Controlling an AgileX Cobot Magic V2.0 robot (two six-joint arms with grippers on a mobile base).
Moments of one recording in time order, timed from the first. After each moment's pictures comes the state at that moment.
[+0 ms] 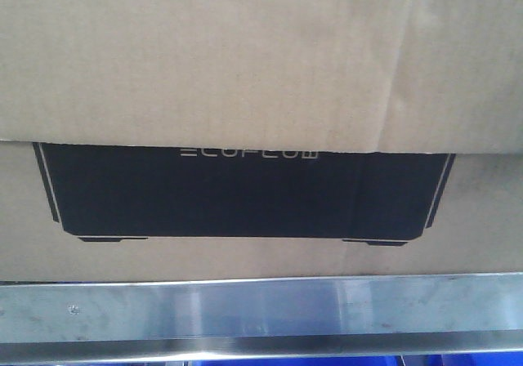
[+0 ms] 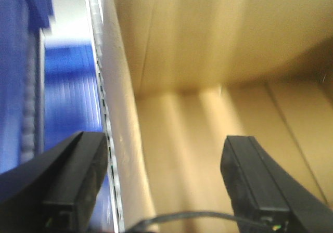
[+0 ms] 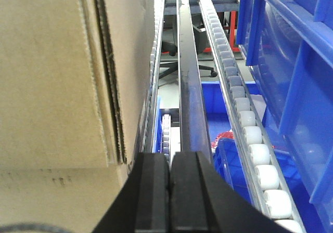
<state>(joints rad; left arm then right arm) -0.24 0.87 -1.20 -0.10 0.89 0.04 0.03 -0.01 0.03 0.05 0.11 0.05</state>
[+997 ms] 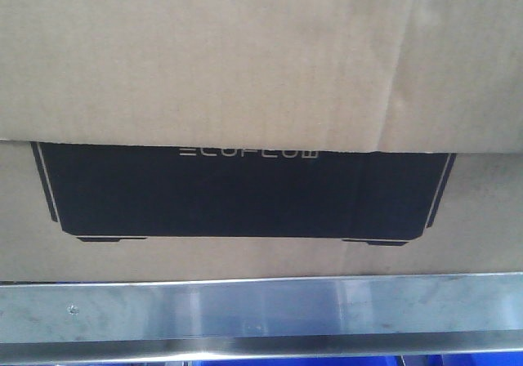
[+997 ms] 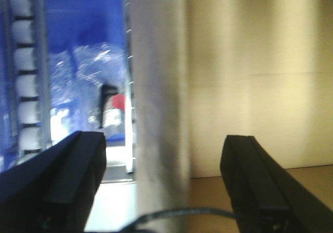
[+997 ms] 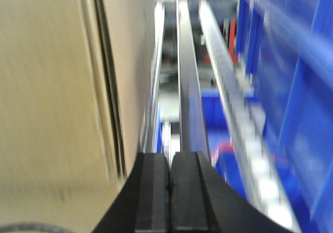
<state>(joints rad) -0.24 1.30 -1.42 0.02 1.21 -0.16 0.03 -0.01 0.03 0.05 0.04 0.05</state>
